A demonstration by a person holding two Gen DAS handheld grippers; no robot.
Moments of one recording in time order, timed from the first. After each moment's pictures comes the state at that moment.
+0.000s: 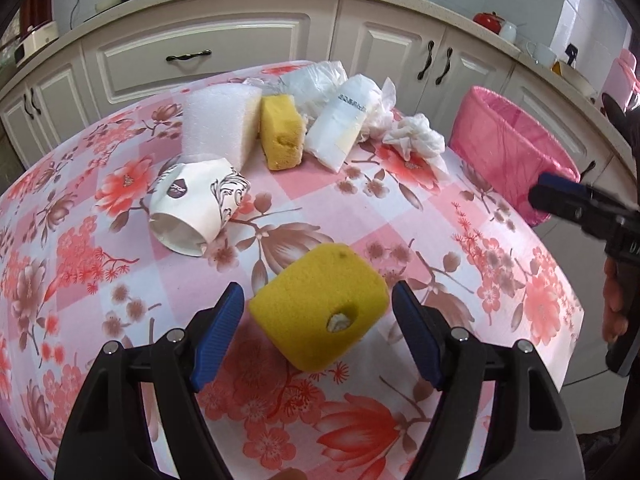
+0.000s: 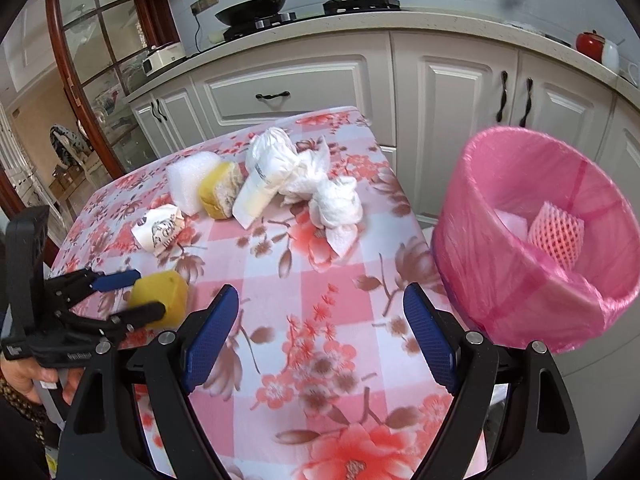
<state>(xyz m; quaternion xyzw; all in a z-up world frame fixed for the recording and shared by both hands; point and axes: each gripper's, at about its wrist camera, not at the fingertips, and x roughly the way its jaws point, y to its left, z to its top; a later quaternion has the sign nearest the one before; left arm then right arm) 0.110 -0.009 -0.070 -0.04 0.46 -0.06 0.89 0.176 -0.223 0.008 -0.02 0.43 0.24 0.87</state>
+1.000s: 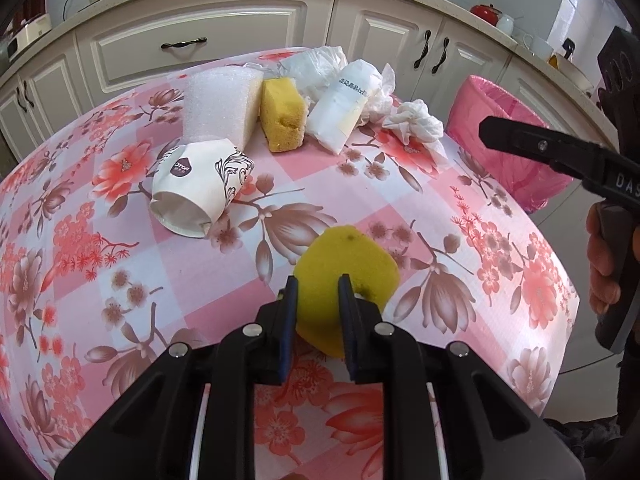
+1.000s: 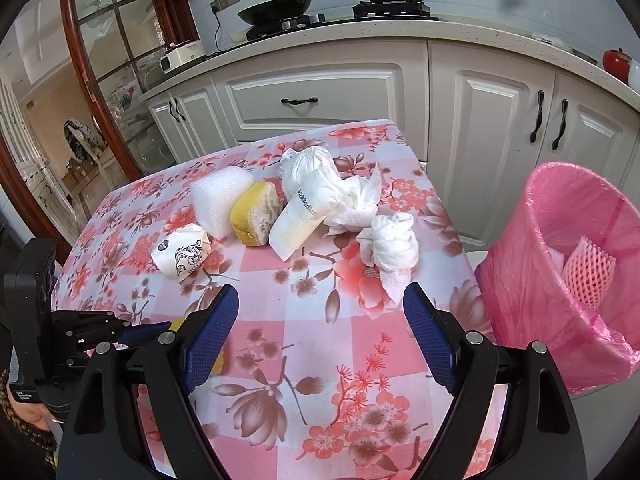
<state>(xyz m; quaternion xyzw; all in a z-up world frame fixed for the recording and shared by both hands) 0.103 0.000 -0.073 -0.05 0.47 -0.07 0.88 0.196 -0.176 0.014 -0.02 0.42 0.27 0.87</state>
